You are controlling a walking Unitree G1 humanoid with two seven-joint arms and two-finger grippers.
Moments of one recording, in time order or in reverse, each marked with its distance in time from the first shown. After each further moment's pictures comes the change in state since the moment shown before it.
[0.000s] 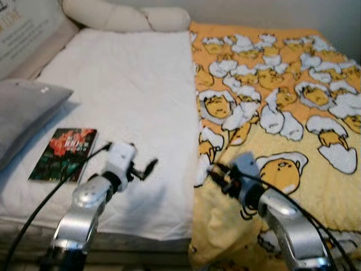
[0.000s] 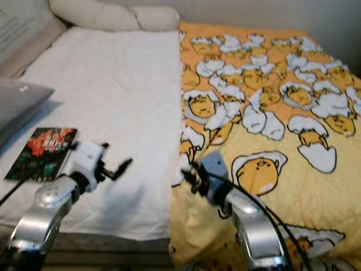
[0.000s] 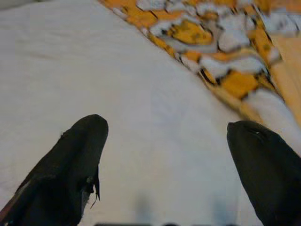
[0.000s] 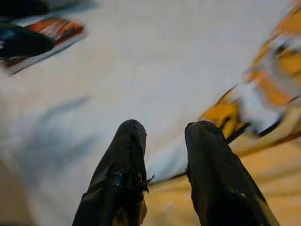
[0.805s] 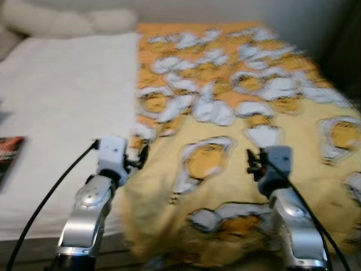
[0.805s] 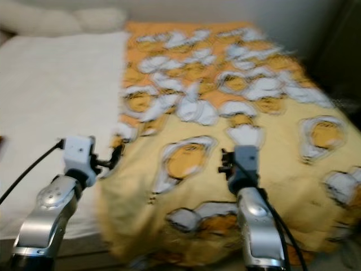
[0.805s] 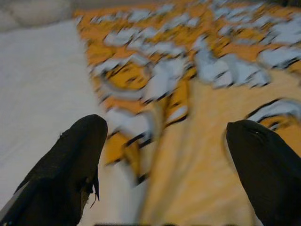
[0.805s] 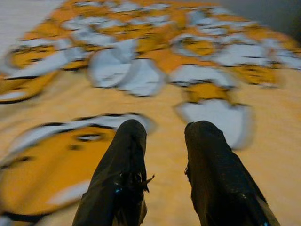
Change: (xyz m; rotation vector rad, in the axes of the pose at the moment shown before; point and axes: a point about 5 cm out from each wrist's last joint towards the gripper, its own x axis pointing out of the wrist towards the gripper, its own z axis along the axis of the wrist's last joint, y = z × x) left arm -0.001 -0.001 0.015 -0.052 -0.046 0.222; right arm -0.012 -0.036 -0.008 0.144 -0.071 -0.563
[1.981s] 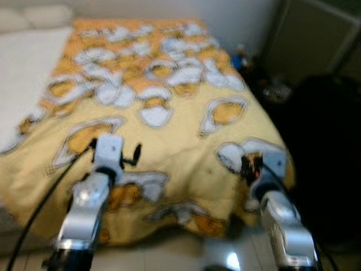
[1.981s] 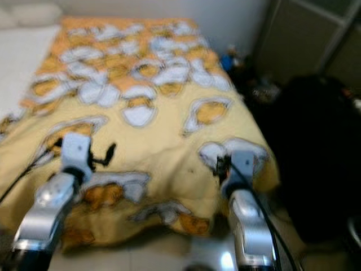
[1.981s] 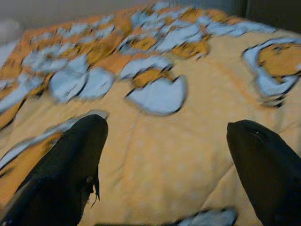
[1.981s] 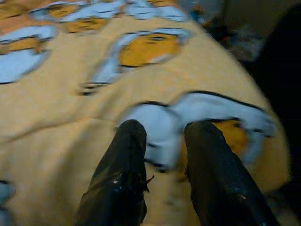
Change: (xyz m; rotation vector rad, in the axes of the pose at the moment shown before) left arm 0.006 0.014 -0.005 0.069 0.002 0.081; right arm 0.004 0.006 -0.016 0.087 0.088 -0.036
